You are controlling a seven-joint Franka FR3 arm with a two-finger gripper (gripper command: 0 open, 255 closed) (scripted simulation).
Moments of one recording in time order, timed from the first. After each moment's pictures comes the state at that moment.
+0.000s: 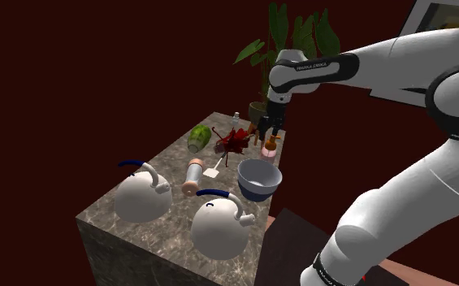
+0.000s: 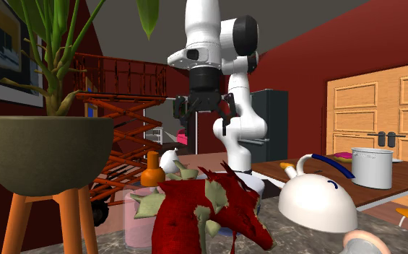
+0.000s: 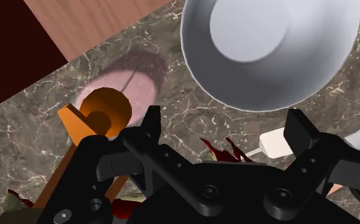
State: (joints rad) arm -0.18 -0.31 -0.26 -2.24 -0.07 1.91 -0.25
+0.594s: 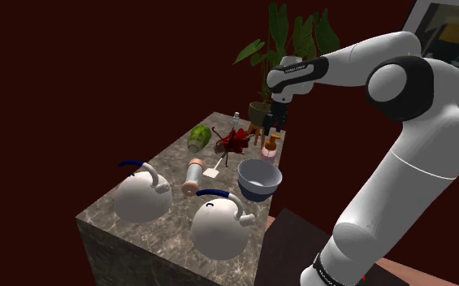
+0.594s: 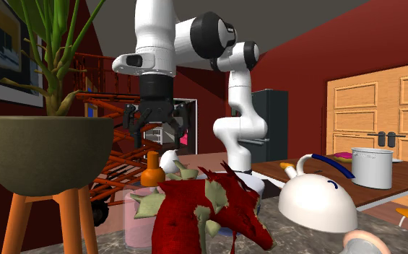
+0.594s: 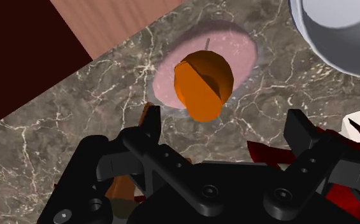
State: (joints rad) arm -0.24 -0.03 -0.37 -2.02 -0.02 1.97 -0.42
